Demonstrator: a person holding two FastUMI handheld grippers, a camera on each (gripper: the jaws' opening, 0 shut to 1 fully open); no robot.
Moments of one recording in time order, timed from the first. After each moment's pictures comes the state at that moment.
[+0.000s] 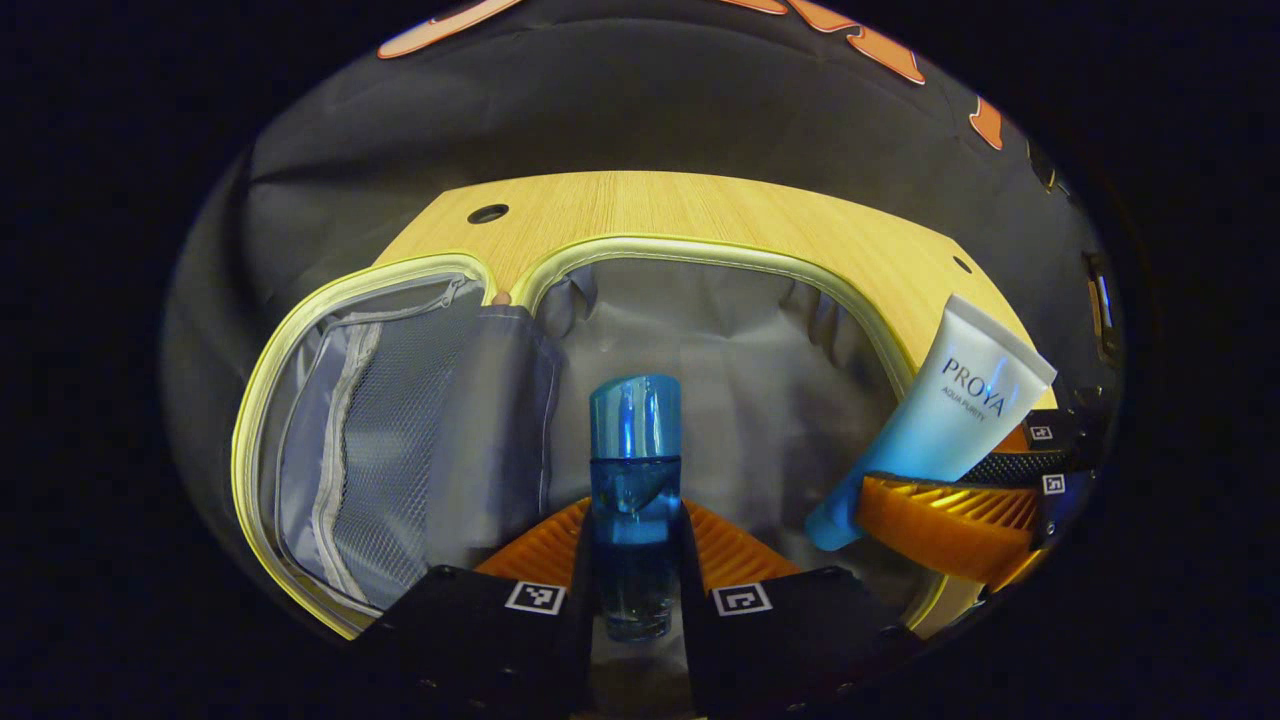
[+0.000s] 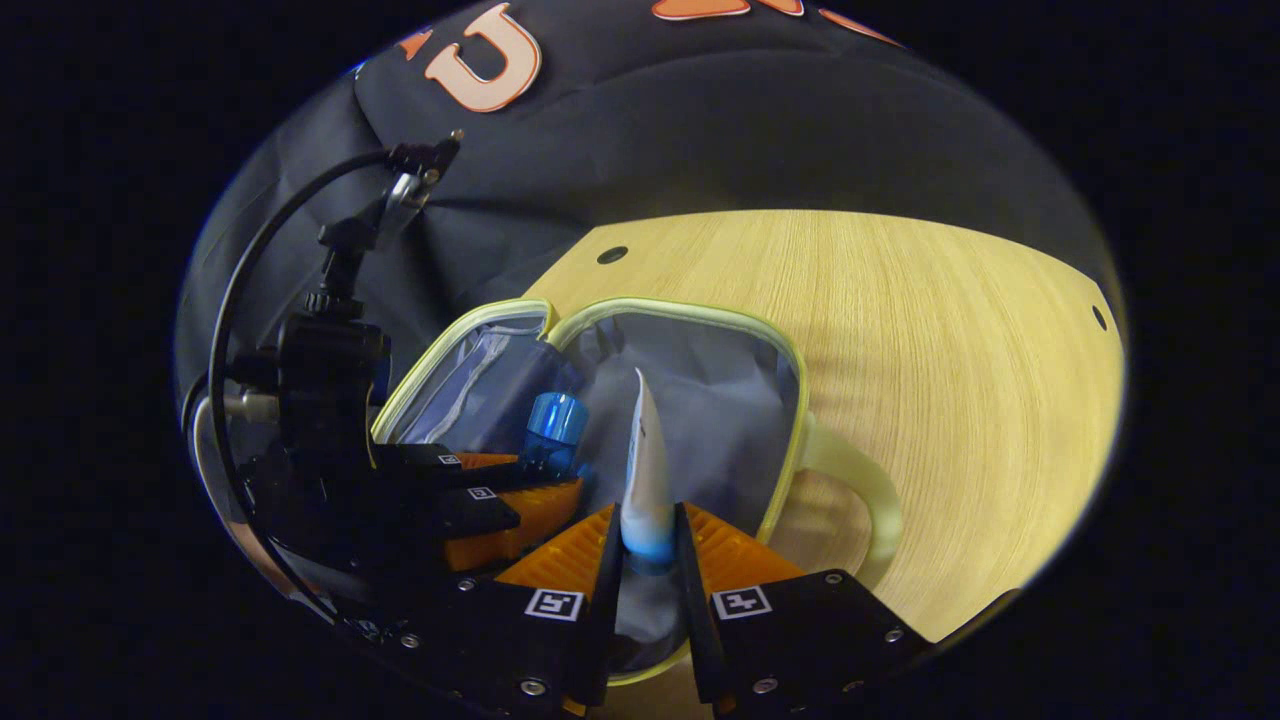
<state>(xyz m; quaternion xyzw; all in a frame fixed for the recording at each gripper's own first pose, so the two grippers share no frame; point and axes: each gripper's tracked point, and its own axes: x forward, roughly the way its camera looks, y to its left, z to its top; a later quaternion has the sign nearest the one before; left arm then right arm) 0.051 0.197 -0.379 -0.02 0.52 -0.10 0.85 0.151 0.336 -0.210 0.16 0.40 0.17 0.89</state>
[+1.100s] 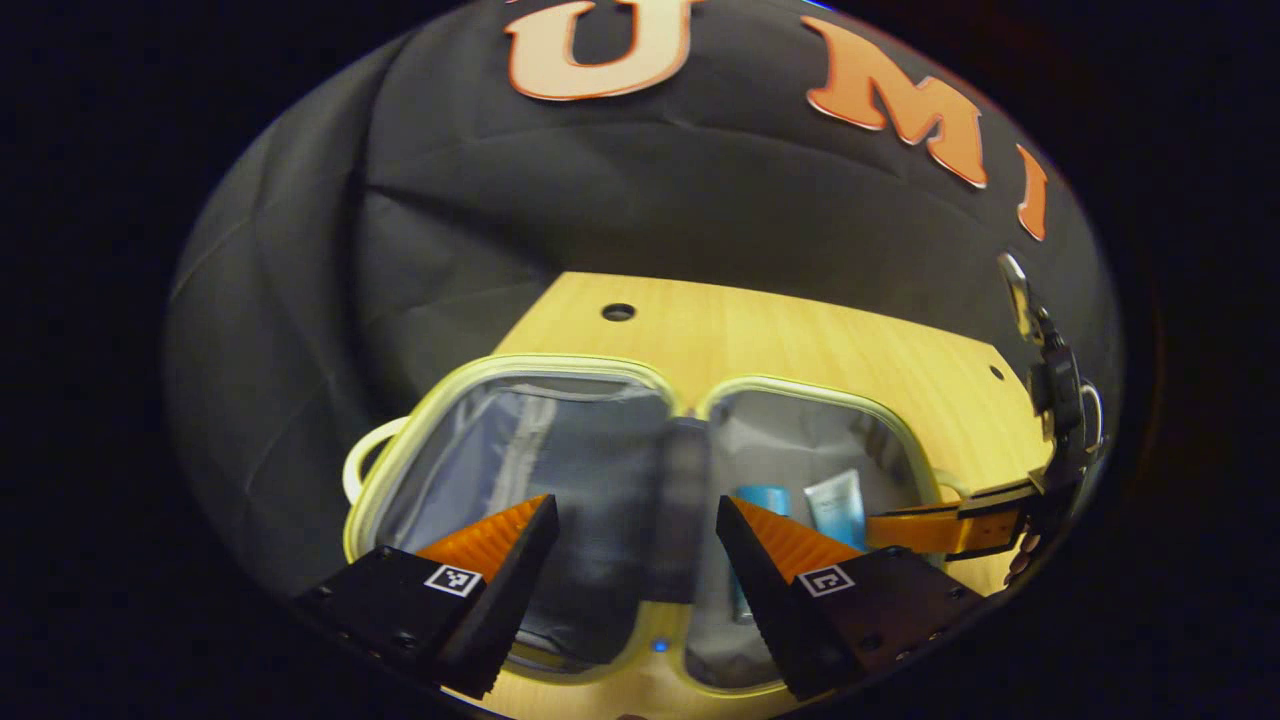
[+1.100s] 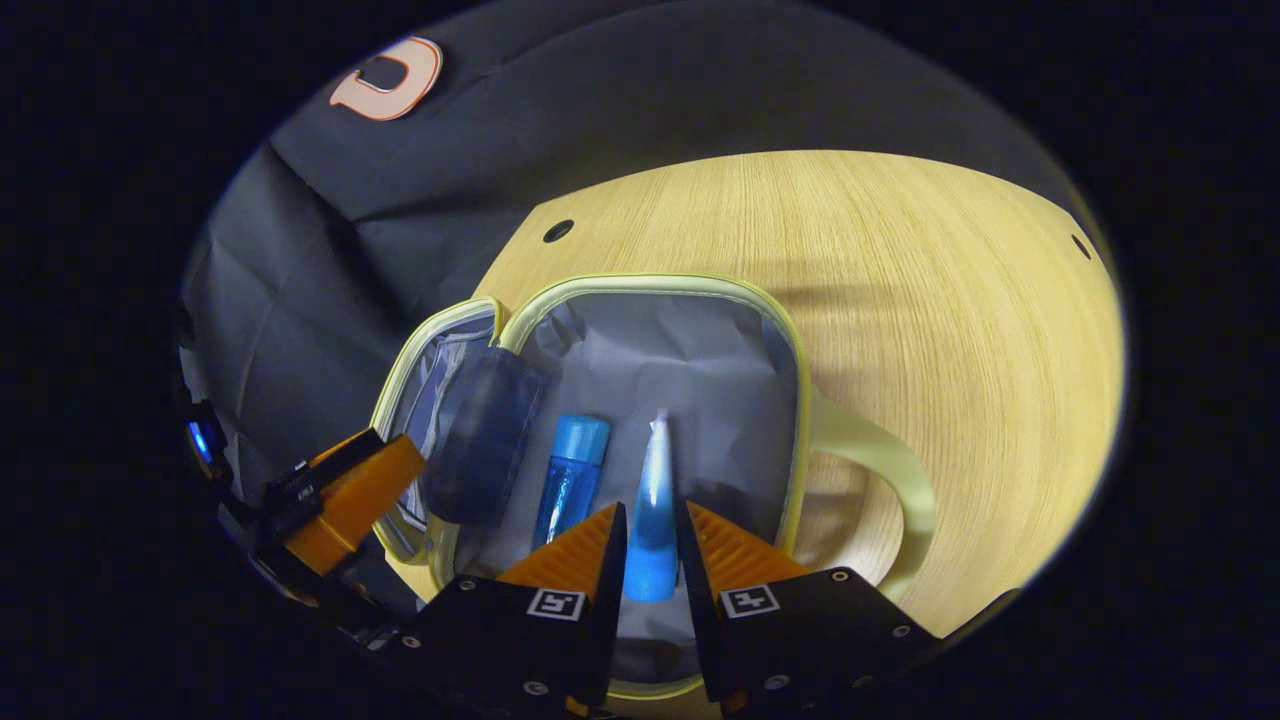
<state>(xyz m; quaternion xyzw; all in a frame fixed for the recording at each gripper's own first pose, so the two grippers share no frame) 0.065 0.323 -0.298 -0.07 0.39 0.02 0.92 0.157 0.337 -0.219 0.22 0.47 0.11 0.85</state>
